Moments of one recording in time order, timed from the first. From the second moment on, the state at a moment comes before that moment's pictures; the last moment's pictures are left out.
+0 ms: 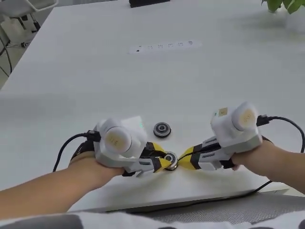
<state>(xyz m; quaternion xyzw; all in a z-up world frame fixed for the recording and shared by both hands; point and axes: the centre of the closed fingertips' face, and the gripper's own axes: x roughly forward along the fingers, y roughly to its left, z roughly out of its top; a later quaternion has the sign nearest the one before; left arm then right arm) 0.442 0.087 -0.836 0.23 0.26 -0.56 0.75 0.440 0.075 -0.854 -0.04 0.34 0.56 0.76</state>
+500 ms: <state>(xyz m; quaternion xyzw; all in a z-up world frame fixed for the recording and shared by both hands) 0.443 0.086 -0.836 0.23 0.26 -0.56 0.75 0.439 0.078 -0.836 0.05 0.34 0.54 0.77</state>
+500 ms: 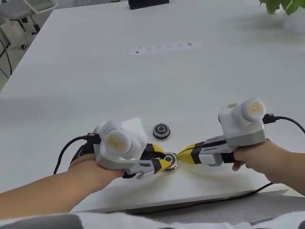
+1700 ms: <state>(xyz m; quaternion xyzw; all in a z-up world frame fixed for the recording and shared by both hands) 0.443 0.085 -0.837 0.22 0.27 -0.56 0.76 0.434 0.090 -0.825 0.05 0.31 0.59 0.75</state>
